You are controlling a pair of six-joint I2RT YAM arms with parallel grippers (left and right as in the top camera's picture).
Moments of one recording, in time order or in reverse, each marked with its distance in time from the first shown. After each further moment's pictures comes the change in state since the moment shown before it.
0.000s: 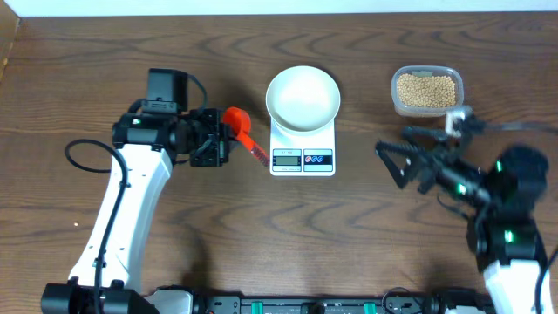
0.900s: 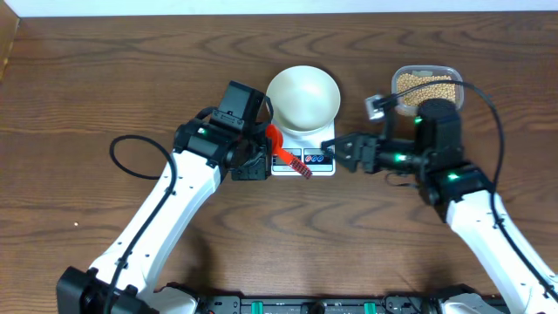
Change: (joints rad) left arm -0.334 0.025 0.000 0.004 -0.301 -0.346; right arm 0.330 0.400 0.143 -0.039 0.029 0.128
